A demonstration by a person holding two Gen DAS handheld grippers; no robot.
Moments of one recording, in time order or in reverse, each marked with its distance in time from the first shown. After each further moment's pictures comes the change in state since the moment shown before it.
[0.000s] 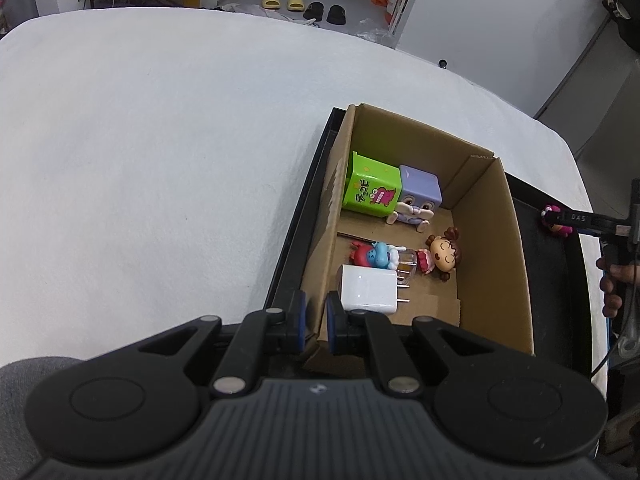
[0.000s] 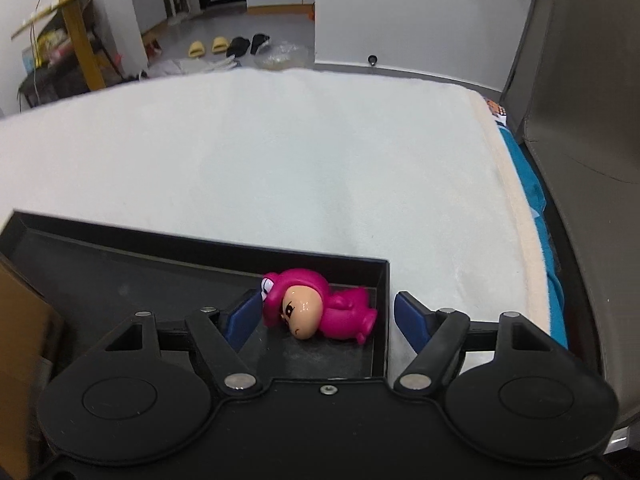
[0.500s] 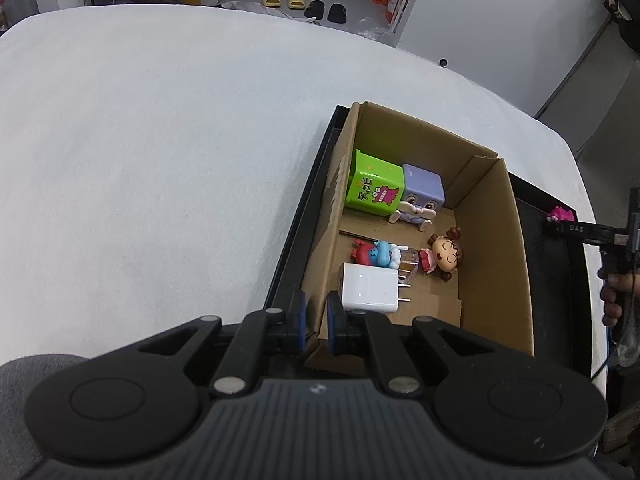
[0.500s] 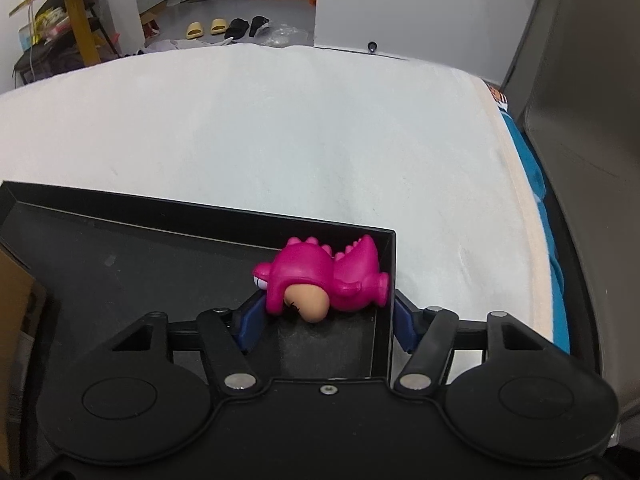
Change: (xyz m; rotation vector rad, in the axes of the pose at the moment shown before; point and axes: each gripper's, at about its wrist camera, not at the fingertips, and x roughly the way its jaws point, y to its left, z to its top) left arm 0.002 0.002 -0.001 -0.008 0.002 -0.001; right arm -0.005 0.005 -0.007 -0.001 0.041 -0.010
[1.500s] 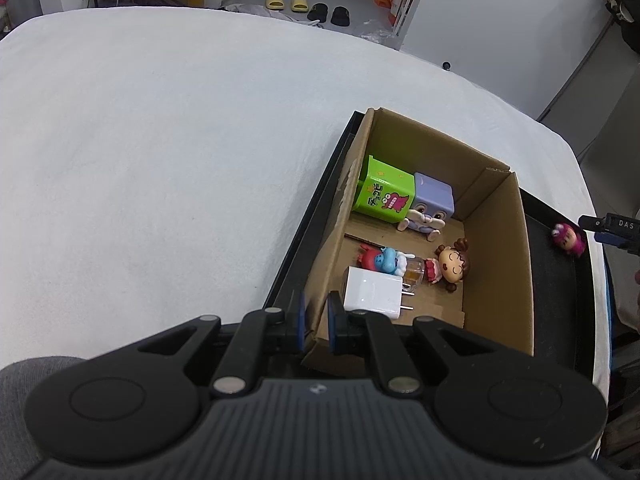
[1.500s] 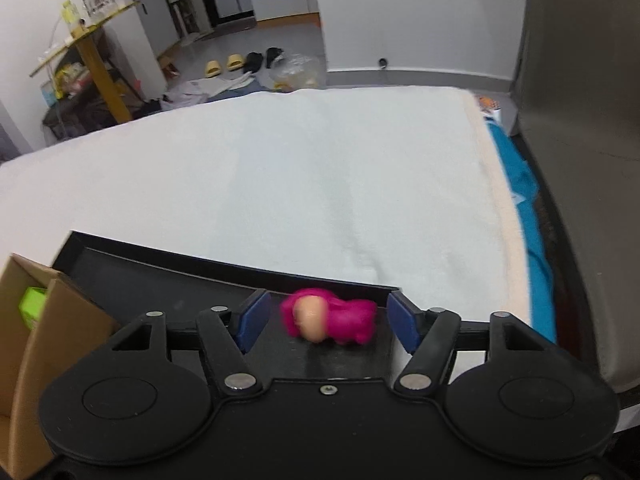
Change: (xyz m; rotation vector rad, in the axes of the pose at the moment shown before) left arm 0.002 0.003 0.007 -0.001 -0.007 0.009; right arm -0.044 -0.036 0.007 0.091 -0.048 0.178
